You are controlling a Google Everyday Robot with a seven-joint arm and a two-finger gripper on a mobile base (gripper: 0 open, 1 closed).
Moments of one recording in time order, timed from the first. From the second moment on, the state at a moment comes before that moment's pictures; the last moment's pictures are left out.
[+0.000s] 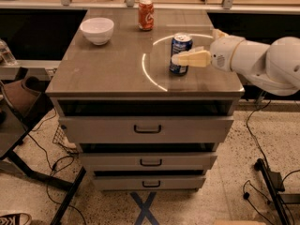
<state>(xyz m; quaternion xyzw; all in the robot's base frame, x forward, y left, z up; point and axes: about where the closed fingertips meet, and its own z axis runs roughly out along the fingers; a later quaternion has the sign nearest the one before) 0.687 -0.145 0.922 -0.30 0.70 0.20 0.62</state>
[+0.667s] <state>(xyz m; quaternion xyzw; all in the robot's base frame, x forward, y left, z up) 0.696 -0.125 0.908 -0.30 0.69 0.23 0.61</state>
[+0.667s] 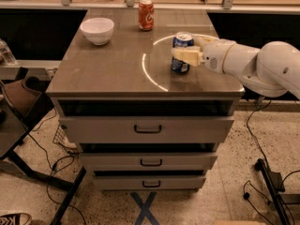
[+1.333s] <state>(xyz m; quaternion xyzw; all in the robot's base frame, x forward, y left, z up) 0.696 -0.120 0.908 -0.30 0.69 0.23 0.61</state>
